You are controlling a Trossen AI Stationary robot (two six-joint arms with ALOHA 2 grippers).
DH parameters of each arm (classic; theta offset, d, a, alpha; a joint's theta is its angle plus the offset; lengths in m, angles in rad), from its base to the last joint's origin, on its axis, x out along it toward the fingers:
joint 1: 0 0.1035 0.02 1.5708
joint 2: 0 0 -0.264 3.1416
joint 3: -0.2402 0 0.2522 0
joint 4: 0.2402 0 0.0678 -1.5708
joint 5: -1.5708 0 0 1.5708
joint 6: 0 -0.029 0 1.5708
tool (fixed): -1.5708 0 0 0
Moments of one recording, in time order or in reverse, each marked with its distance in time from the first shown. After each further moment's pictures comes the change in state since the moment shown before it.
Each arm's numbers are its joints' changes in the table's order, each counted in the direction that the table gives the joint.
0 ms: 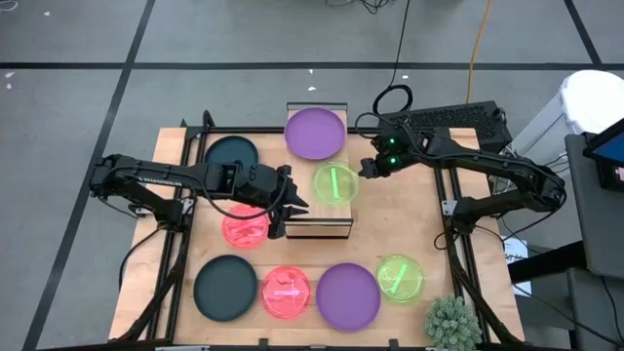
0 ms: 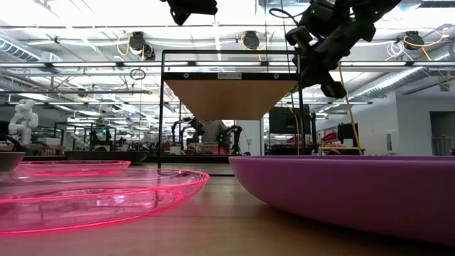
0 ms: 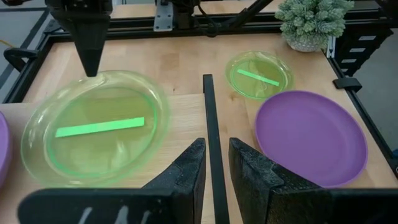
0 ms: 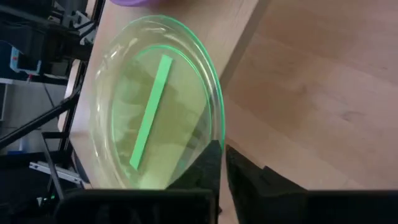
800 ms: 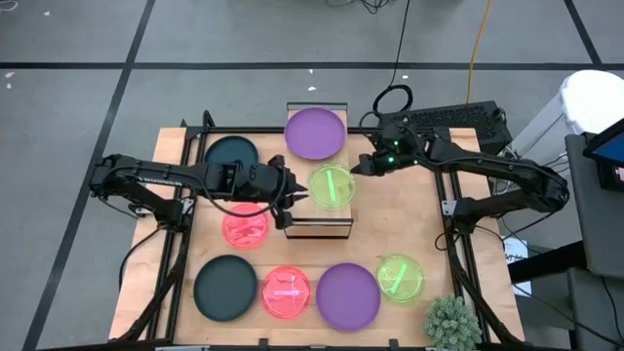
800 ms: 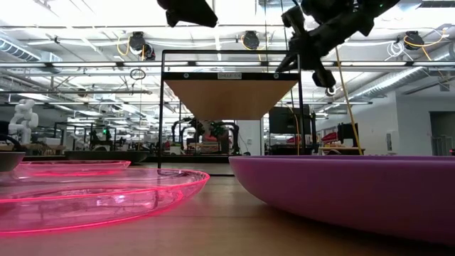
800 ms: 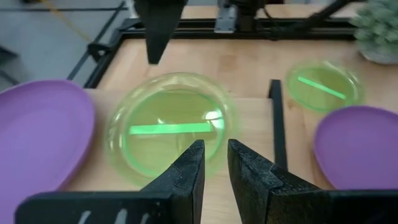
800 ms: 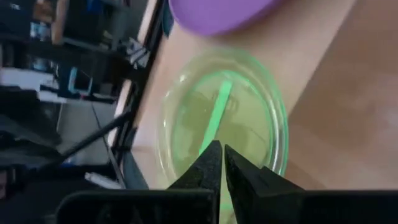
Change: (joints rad) left arm 0.004 0.000 0.000 0.000 -0.247 0.059; right arm 0.059 0.035 -0.002 -0.156 0.028 -0.154
